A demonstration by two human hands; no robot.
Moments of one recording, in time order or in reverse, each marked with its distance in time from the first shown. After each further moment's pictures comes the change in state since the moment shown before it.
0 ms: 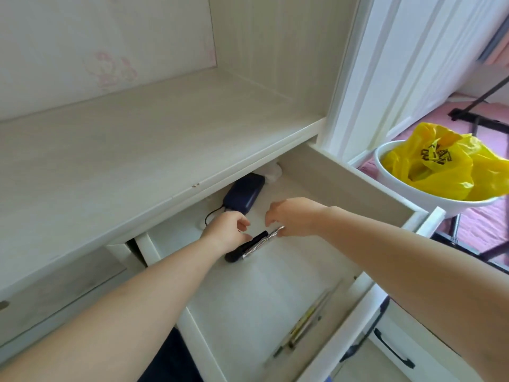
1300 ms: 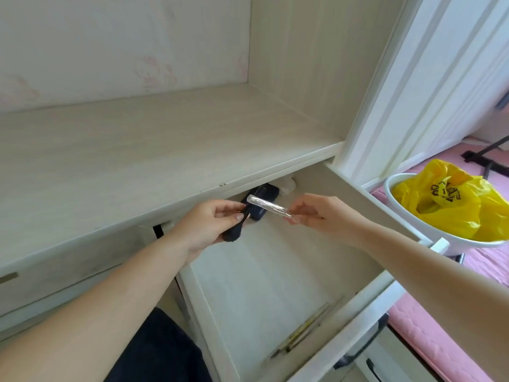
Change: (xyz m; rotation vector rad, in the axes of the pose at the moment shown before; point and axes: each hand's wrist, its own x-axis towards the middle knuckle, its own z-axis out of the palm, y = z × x) left_hand -0.088 0.013 -0.063 -0.819 0.037 0.015; right_hand -0.058 -0.005 -0.035 0.655 0.280 0.066
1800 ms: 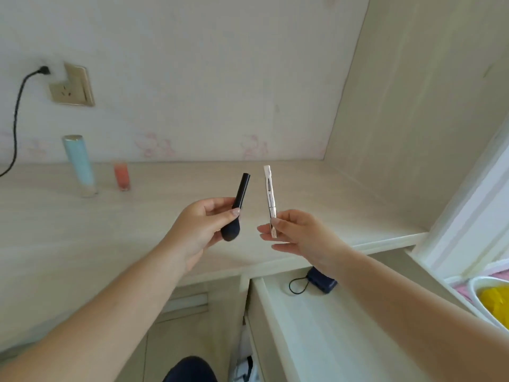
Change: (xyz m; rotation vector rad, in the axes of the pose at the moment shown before) left_hand -0.077 0.061 -0.140 -0.224 0.413 0.230; right_hand 0.076 -0.205 0.049 0.715 -0.083 0.012
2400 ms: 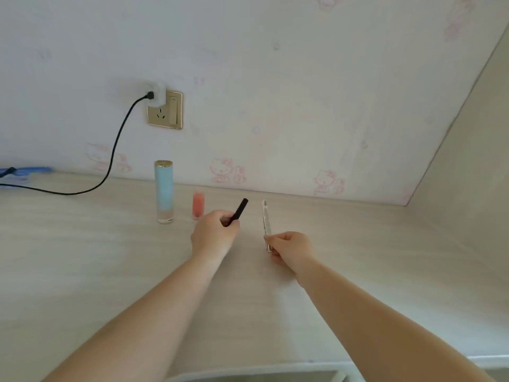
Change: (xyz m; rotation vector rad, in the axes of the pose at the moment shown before) left_hand 0.117 -0.021 -0.144 0.538 0.584 0.099; right_hand 0.168 -0.018 0.144 -0.178 0.155 0.076
